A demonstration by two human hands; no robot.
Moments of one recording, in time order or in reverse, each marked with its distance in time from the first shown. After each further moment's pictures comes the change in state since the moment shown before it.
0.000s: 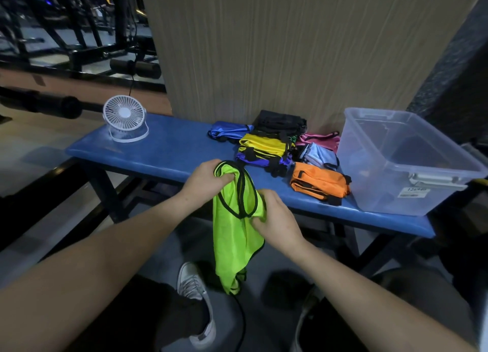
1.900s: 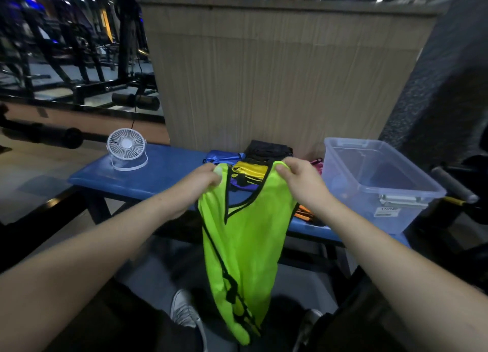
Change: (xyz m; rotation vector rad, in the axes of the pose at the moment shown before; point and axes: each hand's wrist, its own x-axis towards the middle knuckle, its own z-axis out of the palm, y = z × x) left_hand -0.028 0.080 -0.054 -0.298 -0.160 -0.063; right_hand 0.036 -0.052 -0.149 0.100 0.202 -0.013
